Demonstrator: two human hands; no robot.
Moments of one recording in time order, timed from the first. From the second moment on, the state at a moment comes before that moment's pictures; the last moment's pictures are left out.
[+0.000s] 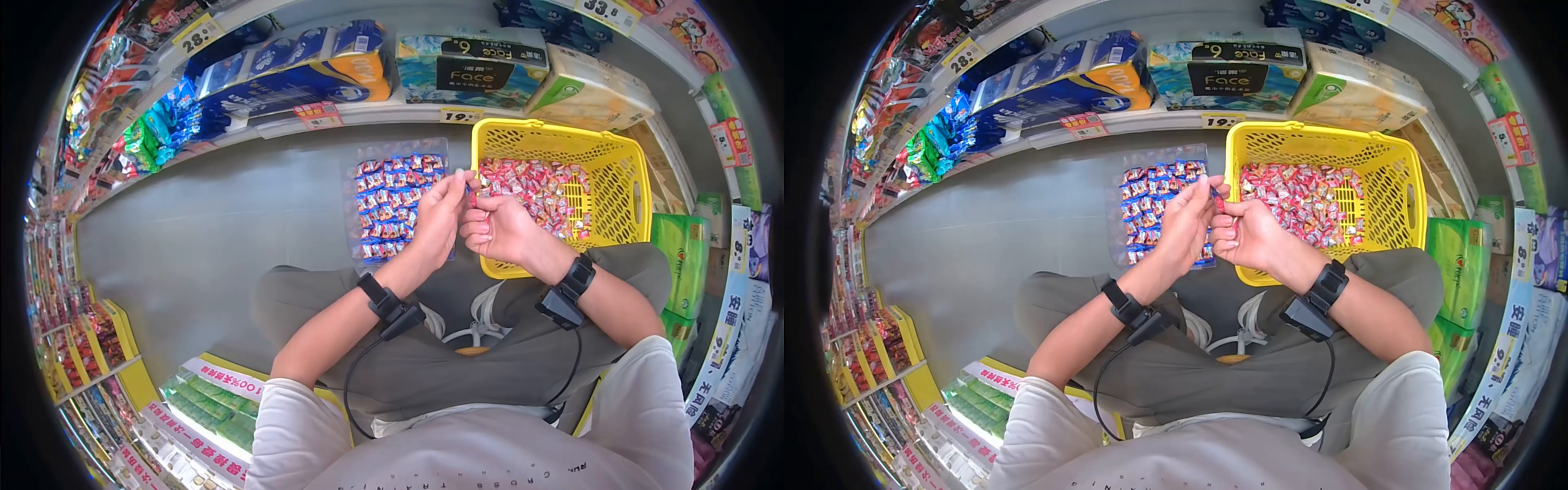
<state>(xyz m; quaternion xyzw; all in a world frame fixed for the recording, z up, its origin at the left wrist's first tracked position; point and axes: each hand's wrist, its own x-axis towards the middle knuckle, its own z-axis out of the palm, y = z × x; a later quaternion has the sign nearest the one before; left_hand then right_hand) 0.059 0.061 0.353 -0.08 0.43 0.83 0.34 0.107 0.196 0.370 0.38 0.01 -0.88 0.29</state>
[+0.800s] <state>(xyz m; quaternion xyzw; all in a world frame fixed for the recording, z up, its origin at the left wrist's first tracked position) 0.071 0.054 0.336 -0.21 0.48 0.79 0.31 0.096 0.189 0.370 0.36 0.56 -0.74 0.10</state>
